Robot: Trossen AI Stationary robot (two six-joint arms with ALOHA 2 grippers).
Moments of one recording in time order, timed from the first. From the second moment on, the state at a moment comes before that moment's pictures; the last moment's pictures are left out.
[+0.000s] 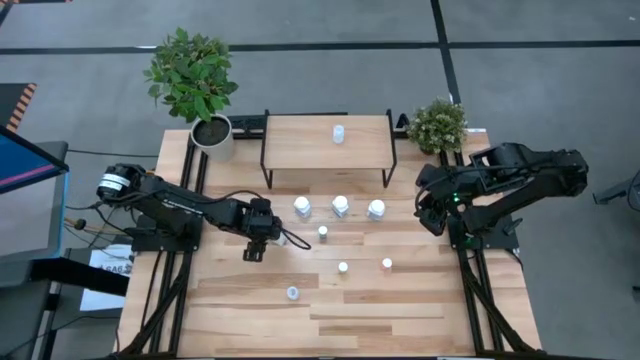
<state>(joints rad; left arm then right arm) -0.13 1.47 0.78 -0.63 -0.16 0.00 0.20 1.14 1.50 -1.42 0.08 0.75</state>
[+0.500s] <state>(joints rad) -0.09 1.47 0.76 -0.53 -0.10 0.15 0.20 1.14 1.50 -1.42 0.08 0.75</state>
